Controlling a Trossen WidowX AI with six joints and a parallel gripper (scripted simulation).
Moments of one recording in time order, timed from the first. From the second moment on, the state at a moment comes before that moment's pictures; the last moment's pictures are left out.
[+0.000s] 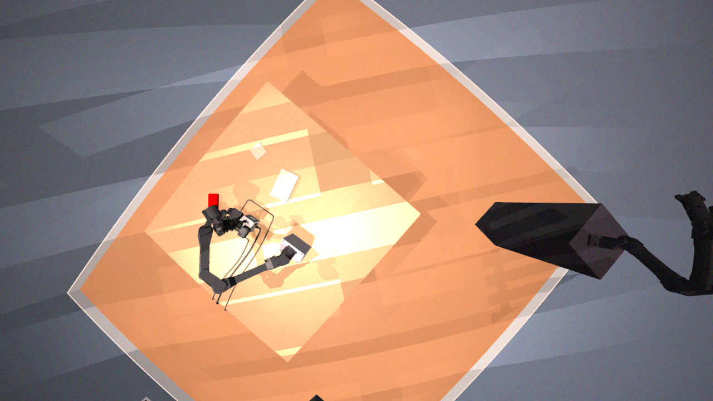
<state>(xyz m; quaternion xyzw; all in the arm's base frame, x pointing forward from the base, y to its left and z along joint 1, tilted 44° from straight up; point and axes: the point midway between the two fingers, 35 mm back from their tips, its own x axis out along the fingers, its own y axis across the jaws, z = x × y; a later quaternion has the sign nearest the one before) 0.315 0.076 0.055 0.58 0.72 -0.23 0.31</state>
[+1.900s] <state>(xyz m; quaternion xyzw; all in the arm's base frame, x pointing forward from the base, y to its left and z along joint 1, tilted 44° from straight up) 0.314 0.083 0.052 0.58 0.72 -0.22 0.30</state>
